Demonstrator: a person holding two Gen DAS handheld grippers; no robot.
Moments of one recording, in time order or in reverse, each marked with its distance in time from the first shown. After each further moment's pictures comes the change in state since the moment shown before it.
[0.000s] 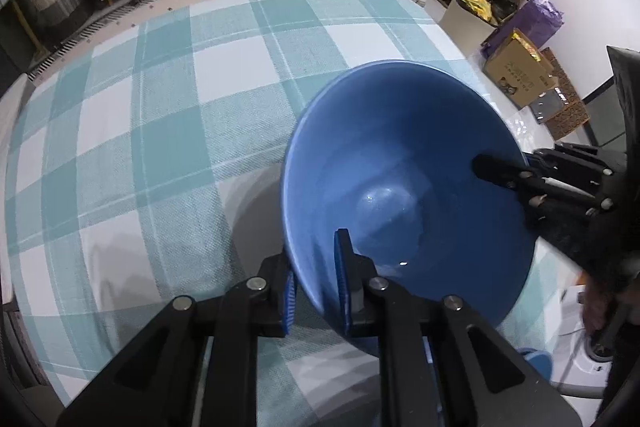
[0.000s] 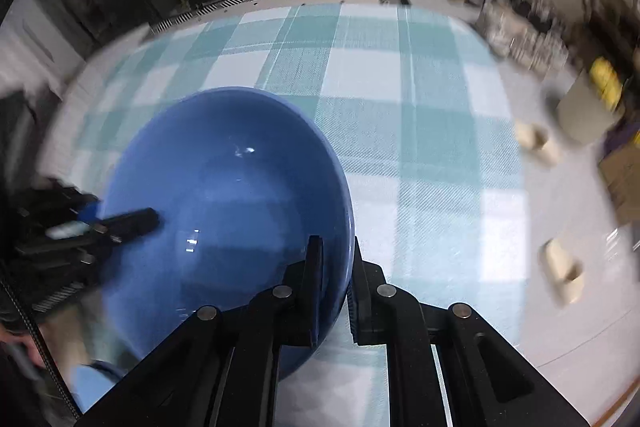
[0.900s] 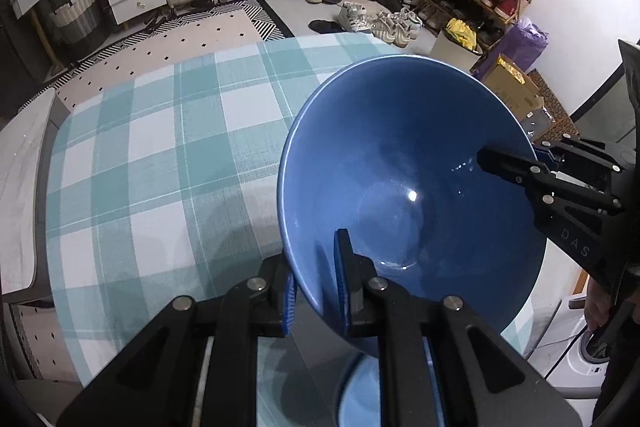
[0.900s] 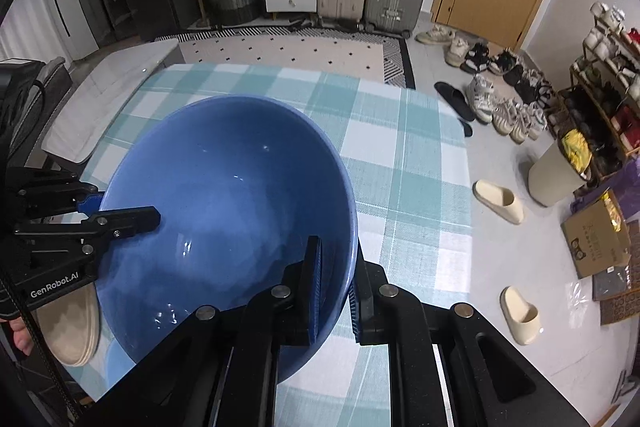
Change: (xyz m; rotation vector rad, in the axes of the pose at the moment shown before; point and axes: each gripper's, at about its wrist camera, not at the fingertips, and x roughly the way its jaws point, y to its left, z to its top) left arm -0.097 -0.015 -0.026 0.007 -0.129 0.011; right arm -0.118 0.036 -0.013 -0.080 -0.148 -0.038
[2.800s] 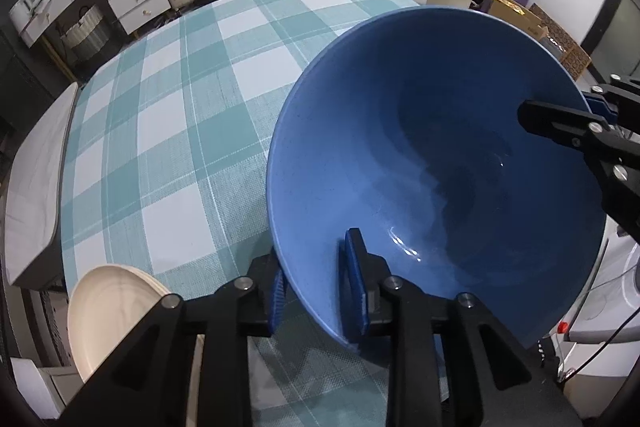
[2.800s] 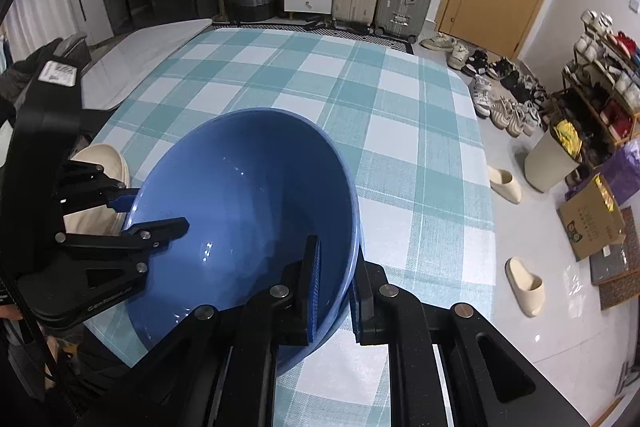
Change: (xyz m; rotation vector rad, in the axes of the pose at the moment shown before) left arm 0.009 -0.046 -0.157 0.132 0.028 0.147; right arm -0.060 0.081 -0.162 -0.047 -0.044 -0.018
